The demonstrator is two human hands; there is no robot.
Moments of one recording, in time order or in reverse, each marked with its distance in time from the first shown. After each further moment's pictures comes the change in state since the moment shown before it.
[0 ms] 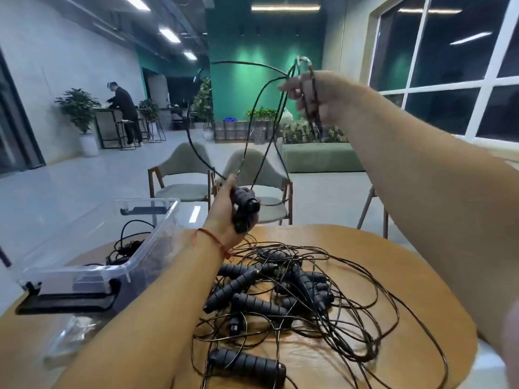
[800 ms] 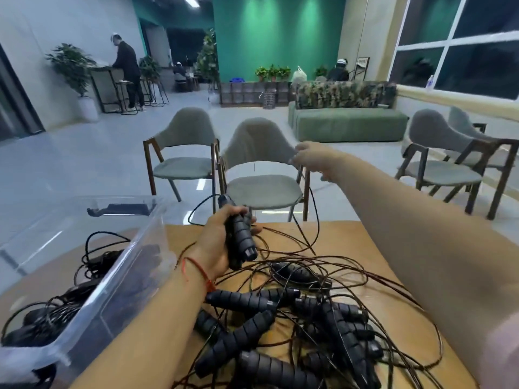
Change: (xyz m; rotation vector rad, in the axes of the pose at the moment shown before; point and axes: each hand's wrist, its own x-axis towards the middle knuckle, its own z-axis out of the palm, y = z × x) left_hand 0.107 0.000 -0.093 0.351 0.202 -0.030; right_hand 0.167 0.212 0.049 -0.553 -0.106 0.211
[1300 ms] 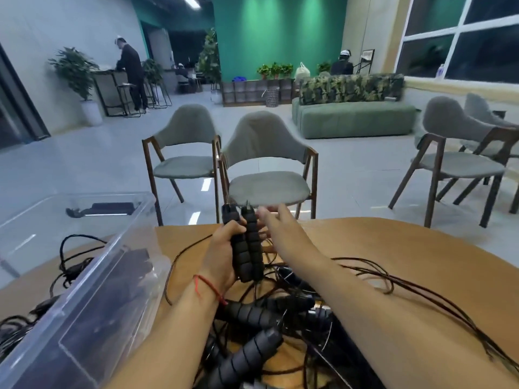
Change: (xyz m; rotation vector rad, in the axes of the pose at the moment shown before) left_hand 0.038 -0.053 -0.026 0.066 0.088 0.125; right_hand -0.068 0.068 0.172 0.649 -0.087 -0.064
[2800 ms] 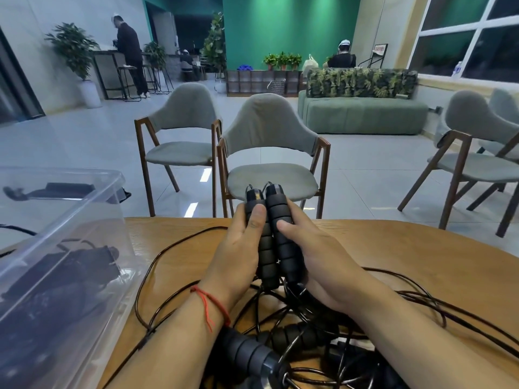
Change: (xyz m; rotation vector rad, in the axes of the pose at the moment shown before) left_hand 0.046 -0.028 0.011 0.319 -0.148 0.318; right_hand 0.020 0.037 -0.024 0.285 -0.254 -0.045
